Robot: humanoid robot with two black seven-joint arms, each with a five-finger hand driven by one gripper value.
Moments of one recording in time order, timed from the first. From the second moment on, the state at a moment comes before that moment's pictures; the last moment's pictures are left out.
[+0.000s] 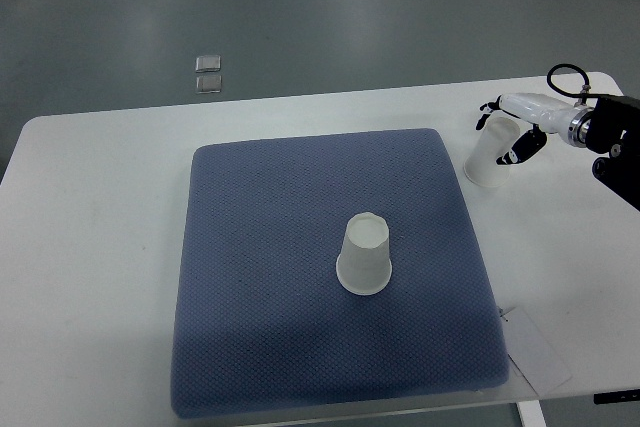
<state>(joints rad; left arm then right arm) -0.01 0.00 -0.05 -0.17 0.05 0.10 -0.04 0.94 -0.43 0.26 0.51 -1.44 0.04 0.32</state>
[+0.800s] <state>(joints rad) -0.01 0.00 -0.05 -0.17 0.05 0.10 -0.04 0.94 -0.43 0.20 0.50 -1.44 0.02 0.32</state>
